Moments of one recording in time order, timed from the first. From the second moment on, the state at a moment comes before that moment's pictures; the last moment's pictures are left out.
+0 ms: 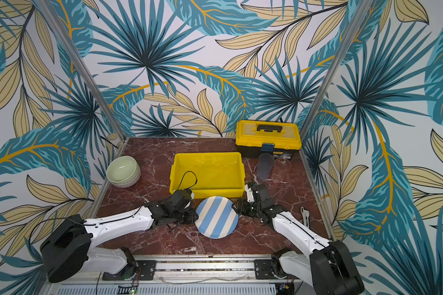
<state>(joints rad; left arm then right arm) -0.82 1.36 0.69 -0.33 0.13 -0.79 0.35 1.13 0.49 -0.23 -0.34 0.59</state>
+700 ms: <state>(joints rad) -0.82 1.40 0.70 -0.33 0.12 -0.82 0.37 1.15 0.49 -0.23 -0.34 0.59</state>
